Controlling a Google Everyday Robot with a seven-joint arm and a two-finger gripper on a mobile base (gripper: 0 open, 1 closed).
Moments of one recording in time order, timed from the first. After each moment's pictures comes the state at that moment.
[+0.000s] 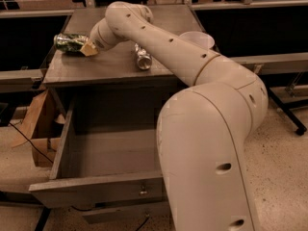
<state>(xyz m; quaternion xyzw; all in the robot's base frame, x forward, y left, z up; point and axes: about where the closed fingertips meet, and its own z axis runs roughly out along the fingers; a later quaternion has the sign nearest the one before) 0.833 0.217 0.861 -0.53 0.70 0.11 0.47</state>
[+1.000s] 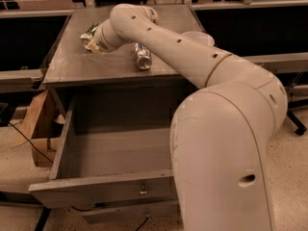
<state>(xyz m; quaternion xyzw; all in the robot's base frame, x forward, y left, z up) 0.820 0.202 0.869 -0.52 0.70 0.11 0.48</state>
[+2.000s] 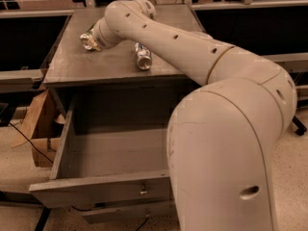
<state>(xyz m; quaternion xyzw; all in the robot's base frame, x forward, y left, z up) 0.817 0.196 0.884 -0.50 0.72 0.08 0.48</state>
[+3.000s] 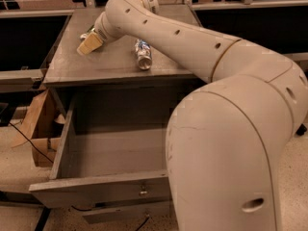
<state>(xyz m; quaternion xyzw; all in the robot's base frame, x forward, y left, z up) 0.824 0.177 0.908 -0.44 0.74 0.07 0.50</state>
